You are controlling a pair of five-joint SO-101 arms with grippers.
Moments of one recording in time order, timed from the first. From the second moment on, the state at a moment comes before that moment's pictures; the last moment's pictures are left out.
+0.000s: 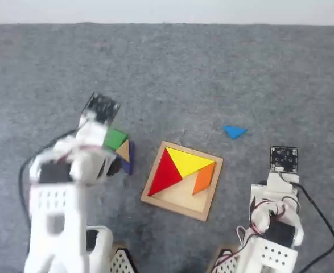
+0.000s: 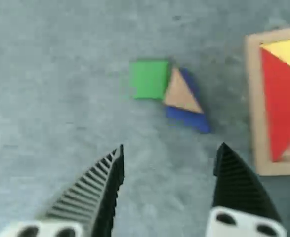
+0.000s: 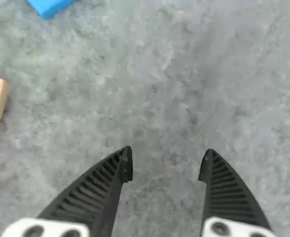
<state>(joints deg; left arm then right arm) -9.1 -49.0 49.4 76.6 -21.9 16.2 -102.6 95.6 67.3 13.7</state>
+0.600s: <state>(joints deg) -1.2 -8.5 40.0 64.0 -4.6 21.1 -103.0 95.6 67.4 13.7</state>
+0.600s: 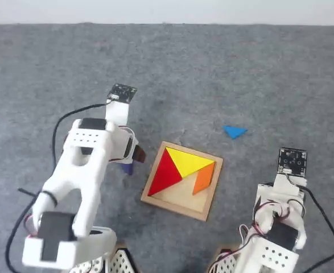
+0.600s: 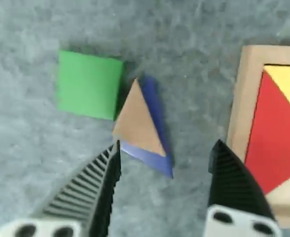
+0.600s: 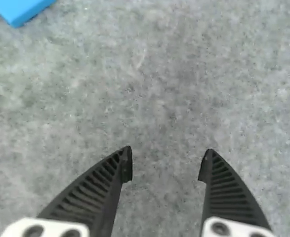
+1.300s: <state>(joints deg) -3.8 7.3 29.9 63.0 -2.9 21.1 -103.0 95.6 68.0 13.7</state>
